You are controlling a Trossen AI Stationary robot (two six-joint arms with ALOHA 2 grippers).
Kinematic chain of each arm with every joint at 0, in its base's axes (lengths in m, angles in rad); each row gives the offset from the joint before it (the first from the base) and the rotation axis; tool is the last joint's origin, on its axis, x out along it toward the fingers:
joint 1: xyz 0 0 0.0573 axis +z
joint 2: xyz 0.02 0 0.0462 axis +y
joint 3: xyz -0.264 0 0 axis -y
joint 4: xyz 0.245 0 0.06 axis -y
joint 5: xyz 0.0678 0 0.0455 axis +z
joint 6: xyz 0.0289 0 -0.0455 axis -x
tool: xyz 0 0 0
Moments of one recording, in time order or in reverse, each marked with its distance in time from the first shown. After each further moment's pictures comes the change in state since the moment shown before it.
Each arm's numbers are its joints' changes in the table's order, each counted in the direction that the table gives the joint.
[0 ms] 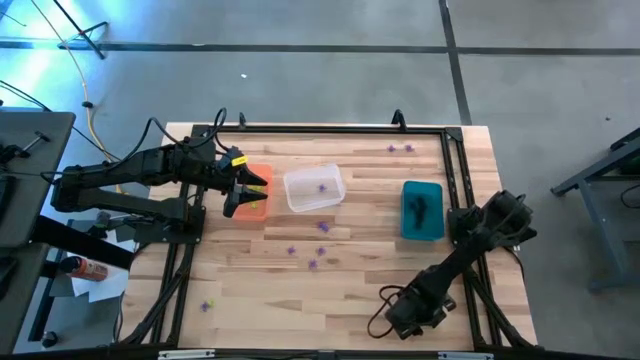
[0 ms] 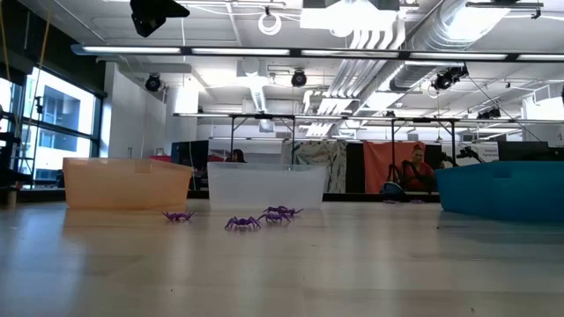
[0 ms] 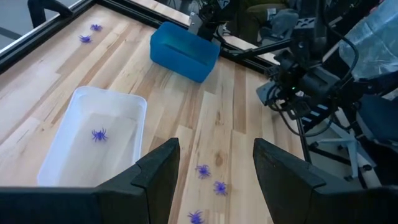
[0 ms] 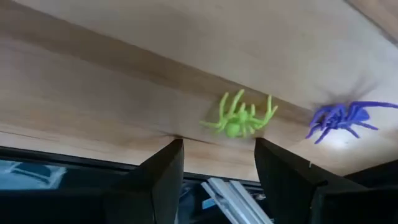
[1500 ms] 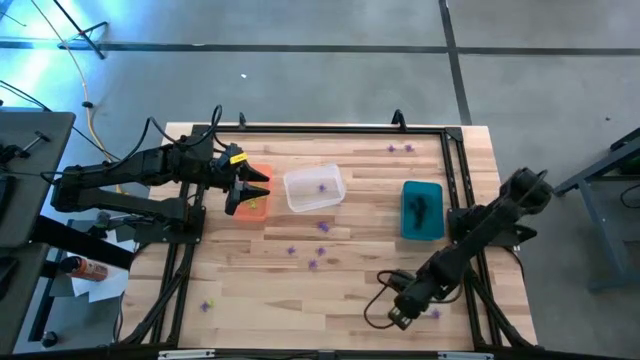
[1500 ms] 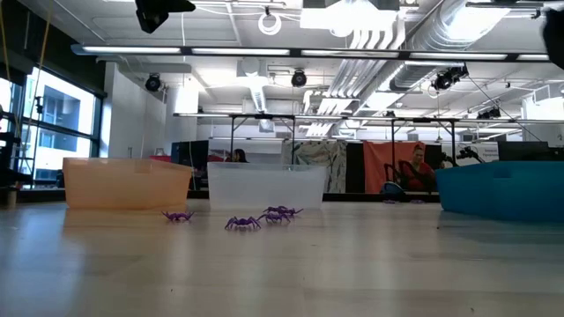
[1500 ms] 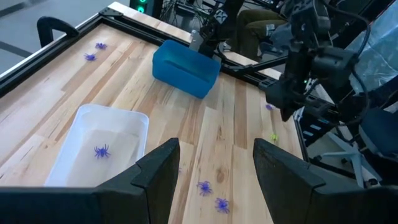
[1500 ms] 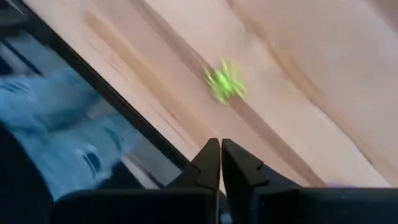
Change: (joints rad) left arm 0.000 0.000 0.000 0.058 0.026 0.001; right arm -0.037 -0.264 -0.026 -0.010 -0.393 0.320
